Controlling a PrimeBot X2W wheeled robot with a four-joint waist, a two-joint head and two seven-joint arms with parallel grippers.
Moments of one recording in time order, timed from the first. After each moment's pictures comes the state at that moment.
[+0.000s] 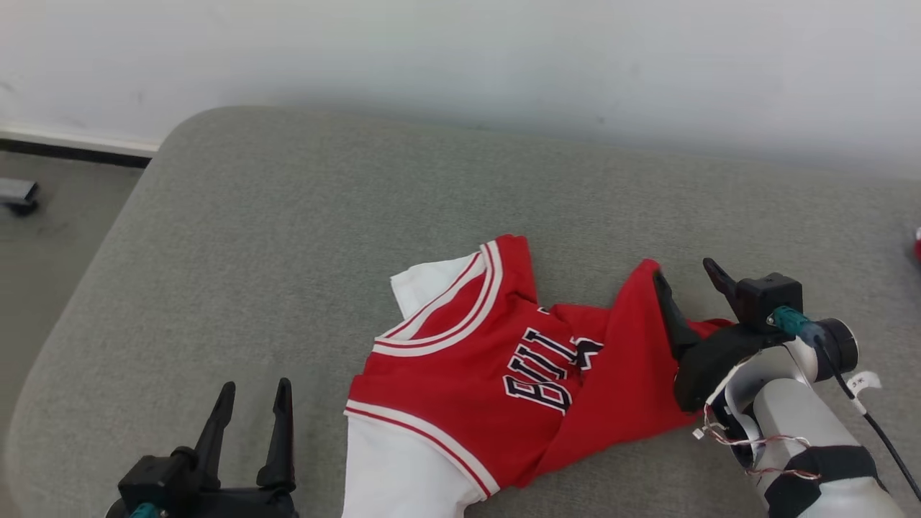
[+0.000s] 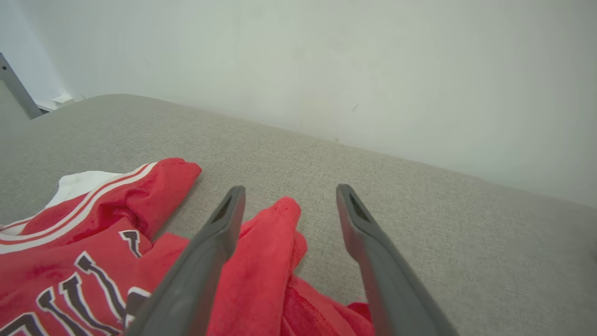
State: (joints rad) left arm -0.07 0.05 -0.01 0.22 -0.26 -0.12 -0.26; right arm -0.54 -0.19 0.22 0.71 0.19 0.13 -0.16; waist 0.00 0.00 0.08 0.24
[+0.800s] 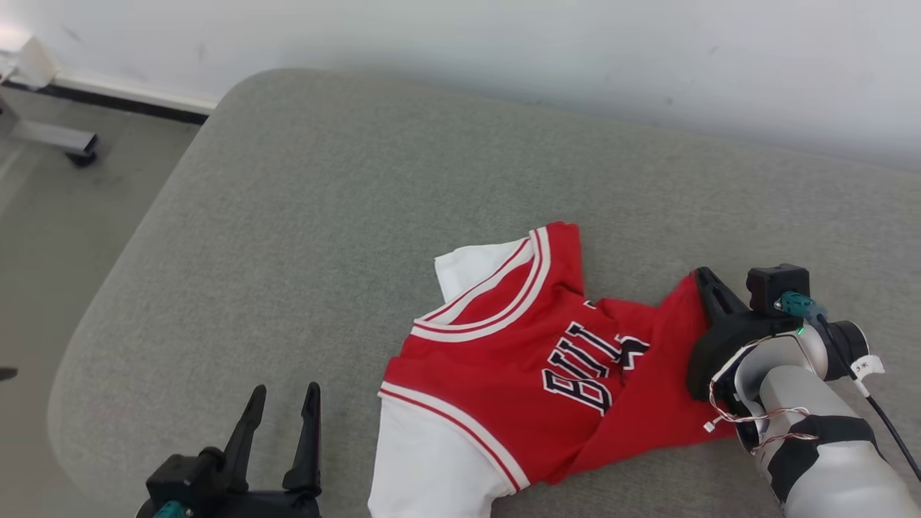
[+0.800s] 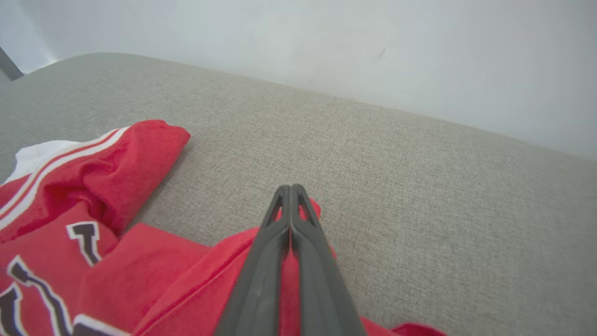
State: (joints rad) left arm -0.09 0.05 -0.10 0.24 -0.31 -0.10 -0.26; right arm -0.74 -0.19 0.23 1.14 0.22 0.13 -0.24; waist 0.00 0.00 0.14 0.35
